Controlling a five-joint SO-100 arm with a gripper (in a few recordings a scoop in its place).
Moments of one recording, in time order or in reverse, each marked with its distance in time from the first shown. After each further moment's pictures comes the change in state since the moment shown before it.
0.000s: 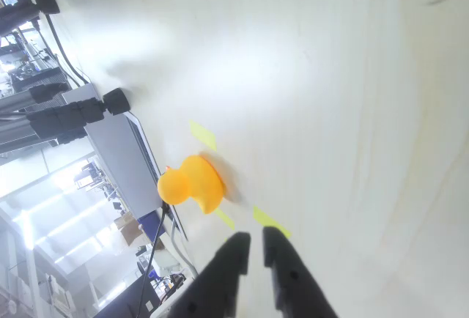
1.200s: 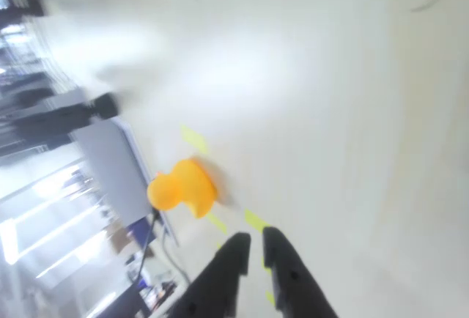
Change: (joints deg) arm 0.1 -12.0 -6.2 -2.0 -0.5
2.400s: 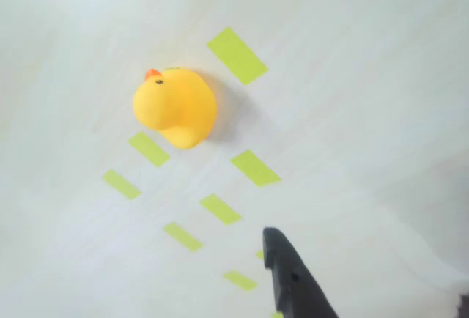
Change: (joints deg) arm -12.6 -94.8 -97.5 34.5 -39.2
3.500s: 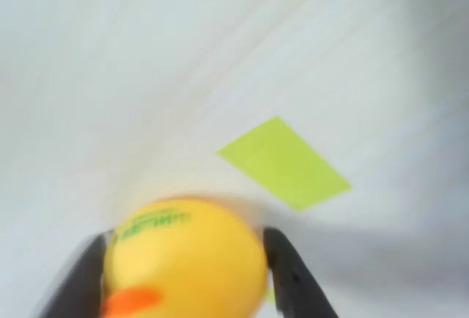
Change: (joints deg) arm -1.8 -48.5 -42.5 6.9 0.2
